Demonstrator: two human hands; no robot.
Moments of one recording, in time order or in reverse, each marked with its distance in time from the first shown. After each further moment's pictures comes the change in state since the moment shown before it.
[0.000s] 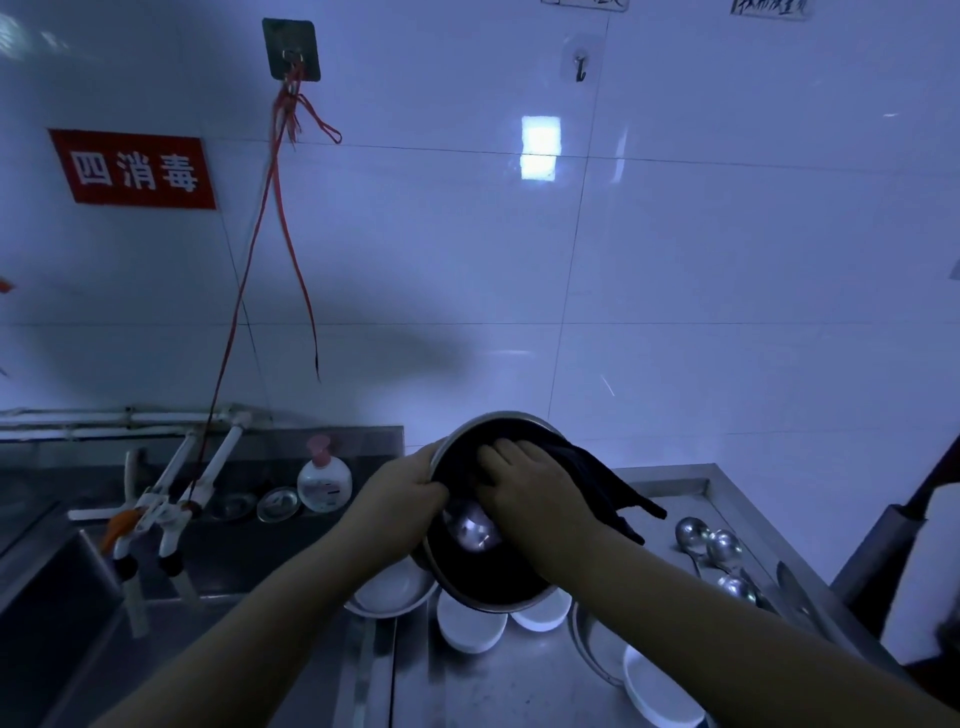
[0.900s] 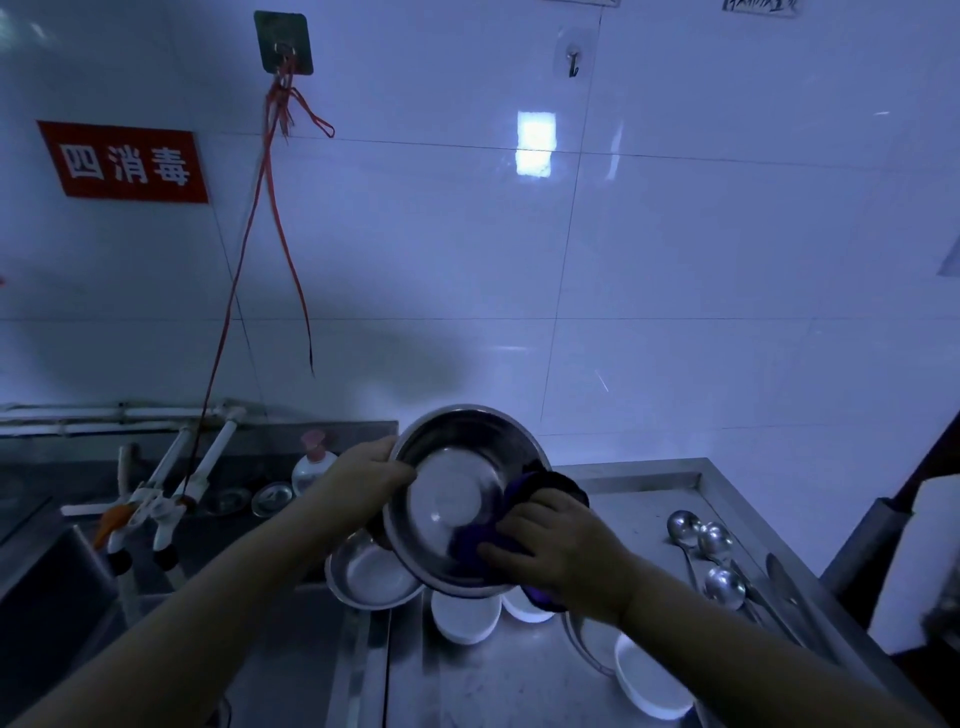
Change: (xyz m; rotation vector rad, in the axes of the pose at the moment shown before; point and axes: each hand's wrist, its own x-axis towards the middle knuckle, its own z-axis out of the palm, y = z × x) left_hand 0.005 -0.017 -0.022 -0.188 -0.024 -0.187; right_hand -0.068 0.015 0.014 0.145 0.113 -0.288
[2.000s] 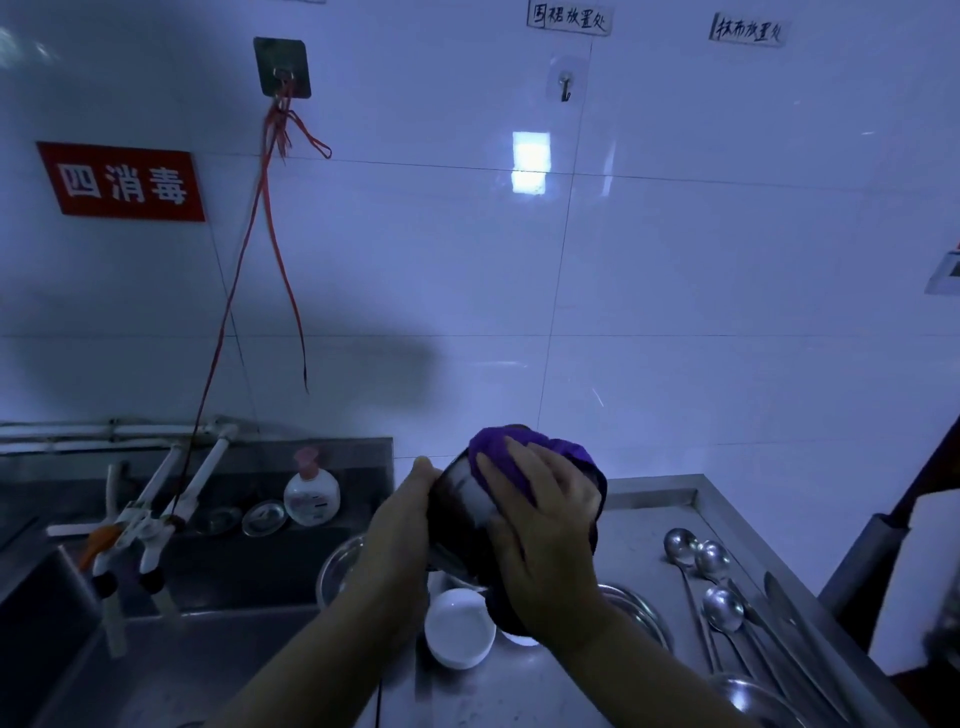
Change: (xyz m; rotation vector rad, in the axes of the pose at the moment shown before) left_hand -0.027 0.021 0.066 -0.771 0.152 -0.191; right_hand 0.043 -0.029 -0.014 0.190 0.380 0.701
